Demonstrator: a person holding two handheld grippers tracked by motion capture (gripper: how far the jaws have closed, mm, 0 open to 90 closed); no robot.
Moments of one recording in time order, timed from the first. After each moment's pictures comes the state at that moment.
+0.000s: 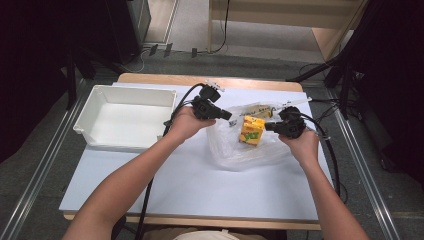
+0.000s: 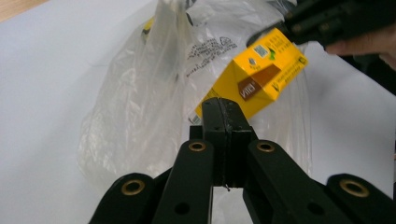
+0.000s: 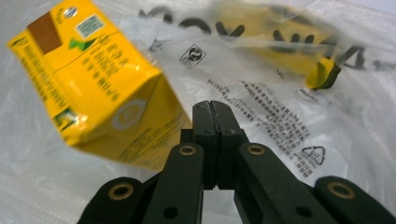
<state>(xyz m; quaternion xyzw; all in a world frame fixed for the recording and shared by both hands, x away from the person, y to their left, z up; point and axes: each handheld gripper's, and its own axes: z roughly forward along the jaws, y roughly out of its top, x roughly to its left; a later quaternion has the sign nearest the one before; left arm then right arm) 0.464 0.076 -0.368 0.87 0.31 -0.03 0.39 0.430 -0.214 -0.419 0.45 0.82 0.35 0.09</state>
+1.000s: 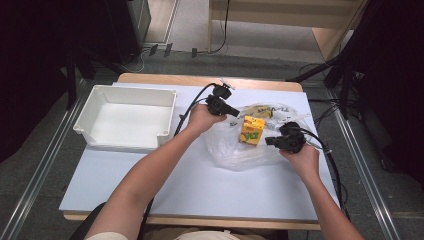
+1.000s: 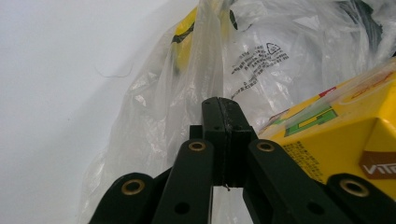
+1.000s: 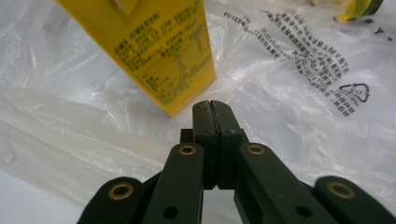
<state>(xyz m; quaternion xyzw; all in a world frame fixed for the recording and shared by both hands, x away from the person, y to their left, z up) 0.514 0.041 -0.420 0.86 0.34 -0.04 0.37 0.402 -0.220 -0.451 0.46 0.82 0.33 0.07</state>
